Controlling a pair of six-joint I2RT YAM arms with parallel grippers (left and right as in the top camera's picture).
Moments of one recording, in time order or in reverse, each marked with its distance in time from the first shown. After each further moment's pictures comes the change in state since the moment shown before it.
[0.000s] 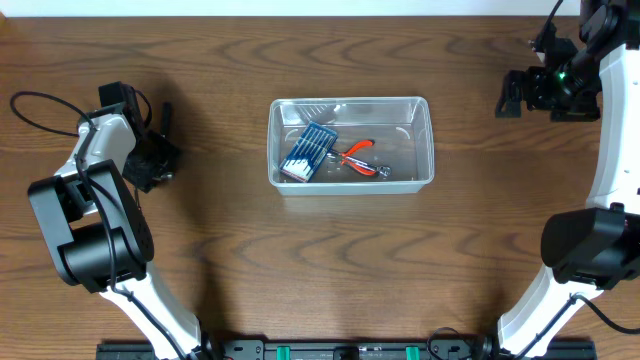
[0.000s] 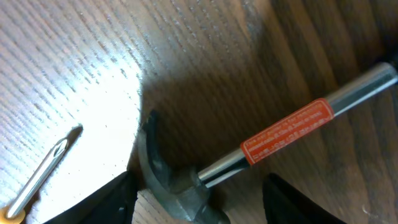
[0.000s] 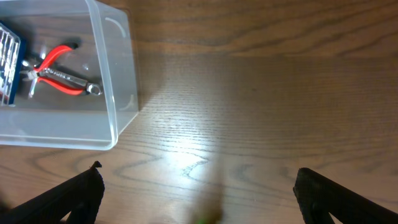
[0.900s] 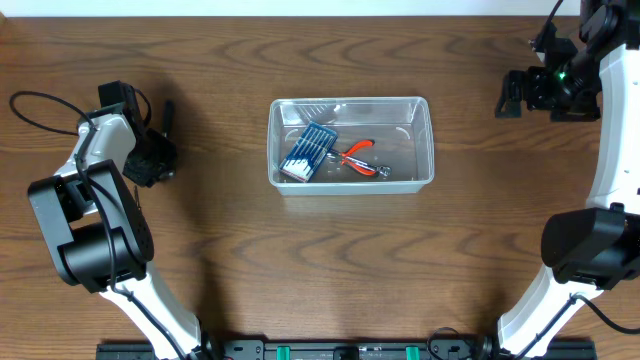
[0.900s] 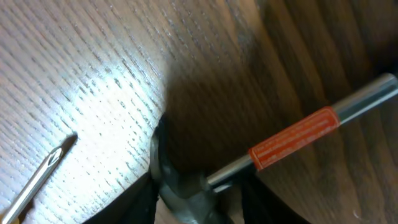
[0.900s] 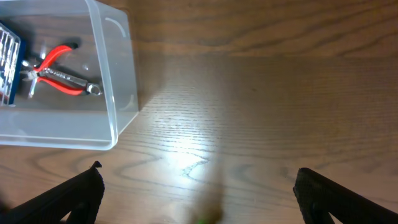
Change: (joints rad) left arm 0.000 0.000 0.000 0.019 0.000 0.000; right arm 0.000 0.000 0.000 0.000 0.000 0.000
